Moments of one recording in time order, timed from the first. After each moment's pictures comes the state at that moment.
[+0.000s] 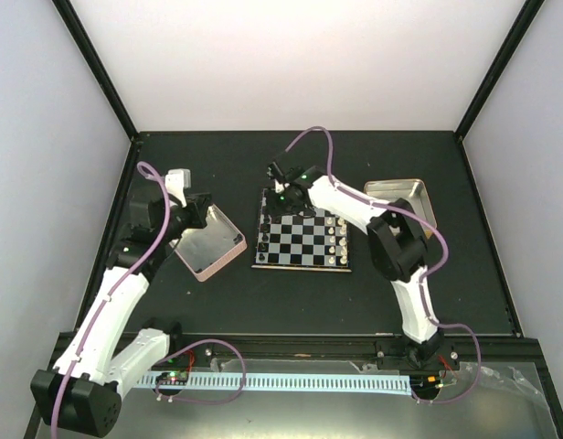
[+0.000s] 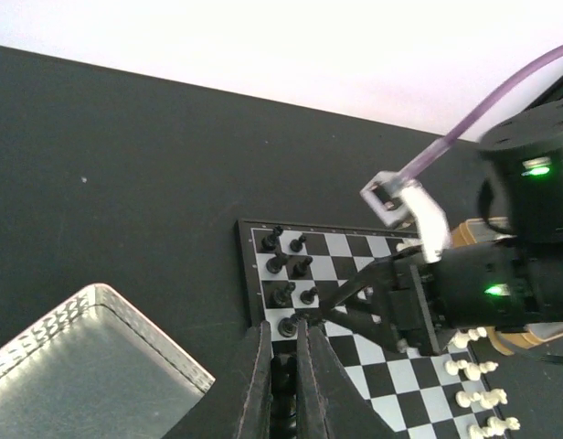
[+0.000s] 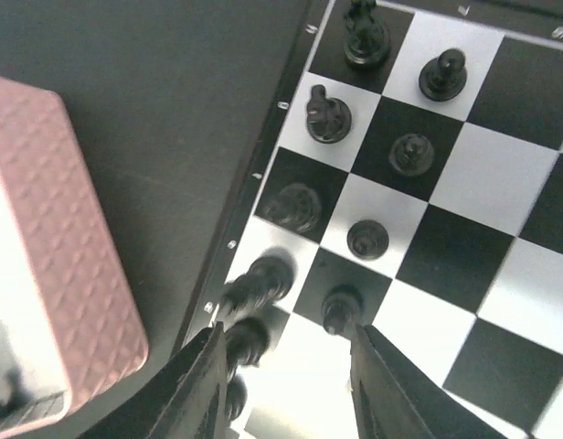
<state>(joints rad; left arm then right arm) -0.16 0.86 0.80 -0.34 0.24 -0.34 0.72 2.17 1.79 -0.72 -0.11 0.46</state>
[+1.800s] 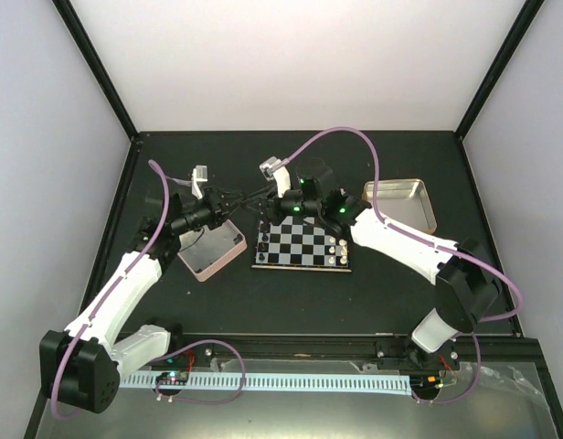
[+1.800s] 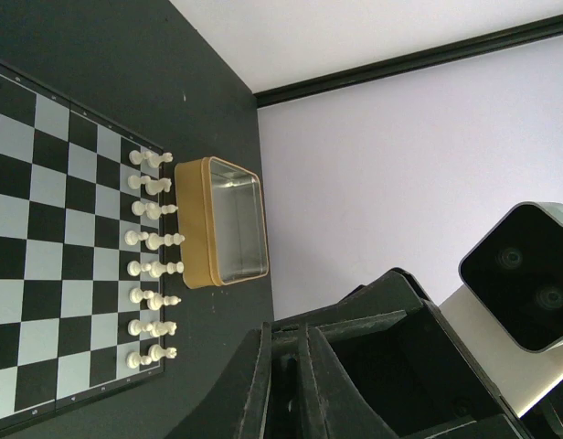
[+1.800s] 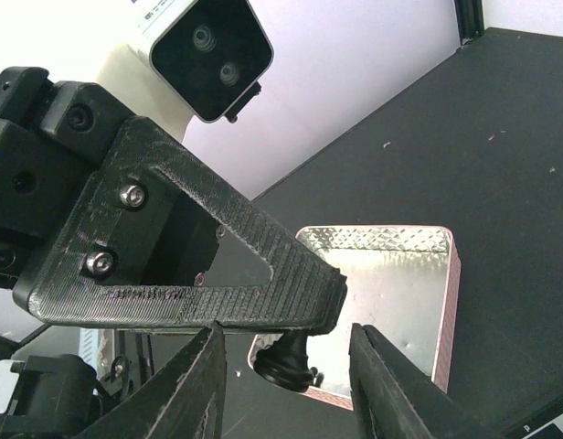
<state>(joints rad) -0.23 1.02 0.73 0.03 0.70 -1.15 0.80 1.60 1.24 0.02 -0.48 0.33</state>
